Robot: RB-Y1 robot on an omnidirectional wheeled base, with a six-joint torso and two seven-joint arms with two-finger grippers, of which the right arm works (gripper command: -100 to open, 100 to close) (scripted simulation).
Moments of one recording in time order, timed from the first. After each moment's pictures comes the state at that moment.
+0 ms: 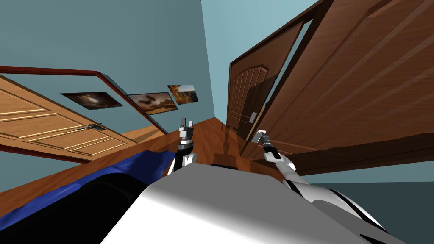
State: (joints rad) arm -0.27 -0.48 -0.07 -0.66 -0.11 -0.57 -0.35
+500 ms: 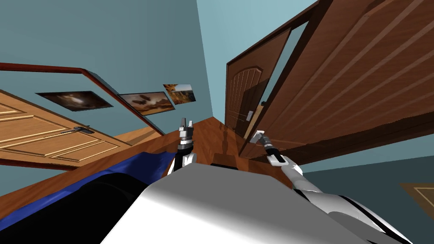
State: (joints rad) arm -0.20 -0.55 0.05 -0.72 -0.08 -0.64 -0.48
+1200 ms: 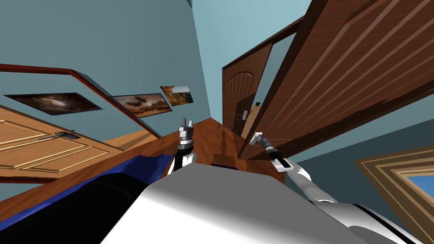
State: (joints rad) arm -0.14 -0.62 0.15 -0.77 -0.04 -0.72 -0.60
